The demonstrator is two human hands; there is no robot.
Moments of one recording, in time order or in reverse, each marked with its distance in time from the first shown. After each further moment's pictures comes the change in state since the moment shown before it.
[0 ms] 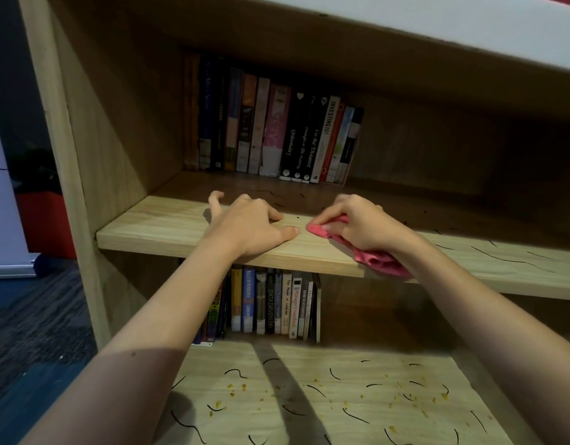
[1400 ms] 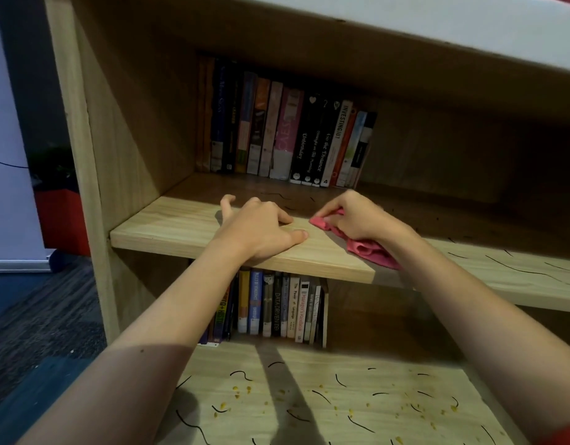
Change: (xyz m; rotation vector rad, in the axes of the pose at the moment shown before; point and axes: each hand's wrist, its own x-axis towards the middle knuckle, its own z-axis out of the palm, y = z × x) left_hand -0.002 -0.001 0.000 -0.085 -0.003 -0.005; right_hand 0.028 -0.009 0.003 0.021 0.003 0.076
